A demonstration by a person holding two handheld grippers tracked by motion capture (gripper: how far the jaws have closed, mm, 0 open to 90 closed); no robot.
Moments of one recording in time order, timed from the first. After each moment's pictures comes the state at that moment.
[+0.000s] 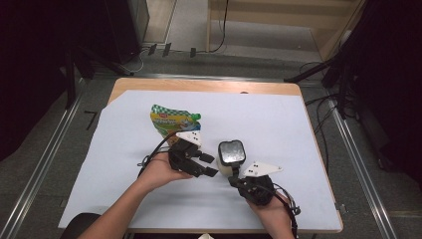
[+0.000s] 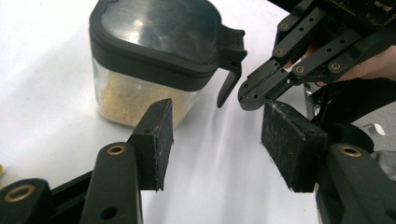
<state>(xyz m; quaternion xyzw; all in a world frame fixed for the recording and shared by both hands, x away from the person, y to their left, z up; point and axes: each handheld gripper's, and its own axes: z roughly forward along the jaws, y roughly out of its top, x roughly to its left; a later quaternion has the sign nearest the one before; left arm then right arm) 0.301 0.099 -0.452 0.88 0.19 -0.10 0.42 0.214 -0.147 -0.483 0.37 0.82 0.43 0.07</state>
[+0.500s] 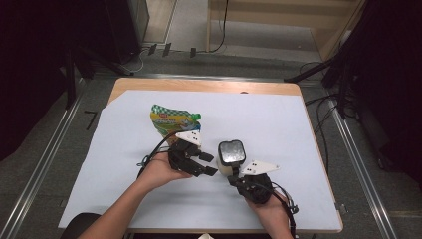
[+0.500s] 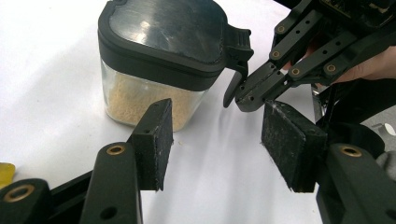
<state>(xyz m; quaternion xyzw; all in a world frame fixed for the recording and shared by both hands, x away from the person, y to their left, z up) 0.300 0.099 -0.452 0.88 0.19 -0.09 0.42 0.218 -0.146 -0.487 0.37 0.82 0.42 0.07</state>
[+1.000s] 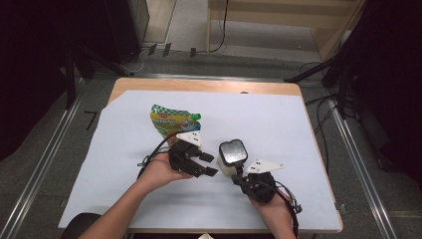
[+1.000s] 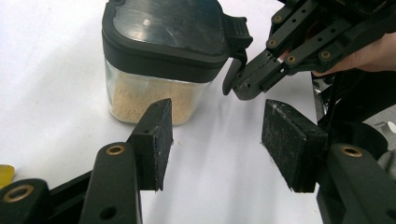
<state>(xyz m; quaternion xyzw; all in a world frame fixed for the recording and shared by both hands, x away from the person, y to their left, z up) 0.299 0.098 -0.453 0.88 0.19 -0.08 0.42 0.221 -0.155 -0.487 0.38 0.82 0.41 0.08</state>
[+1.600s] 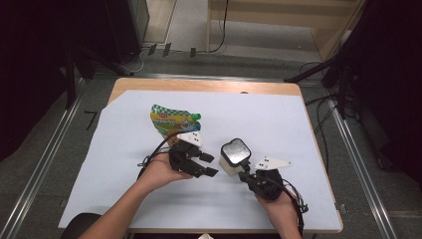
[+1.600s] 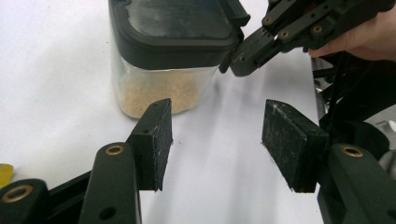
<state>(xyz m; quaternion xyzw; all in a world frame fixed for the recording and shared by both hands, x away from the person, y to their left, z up) 0.298 0.097 -0.453 0.89 0.19 -0.07 0.41 0.227 -0.173 -0.485 0.41 0.81 0.41 0.08</state>
